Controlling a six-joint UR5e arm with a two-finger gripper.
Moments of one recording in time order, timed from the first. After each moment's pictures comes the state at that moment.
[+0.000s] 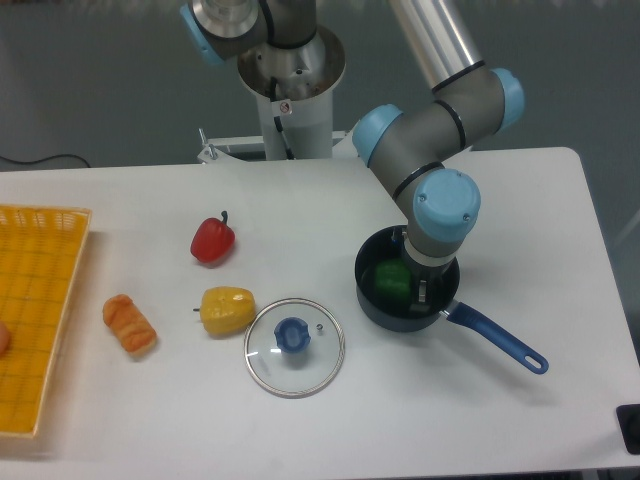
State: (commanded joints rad) arm 2.62 -2.02 -1.62 -1.17 1.65 2.25
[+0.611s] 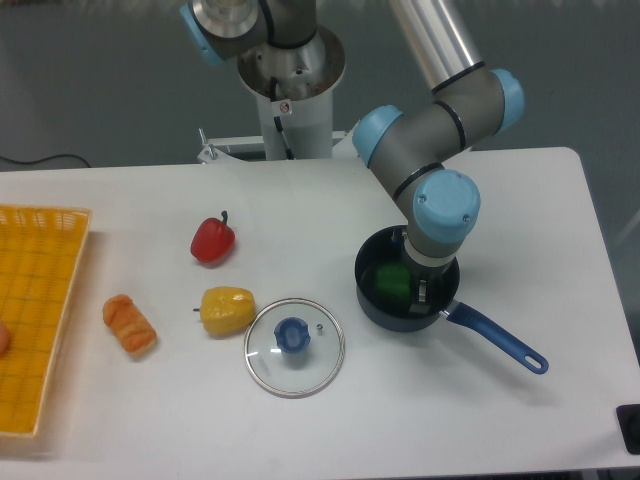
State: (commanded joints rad) arm 2.62 -2.02 -1.62 -1.17 1.65 2.25
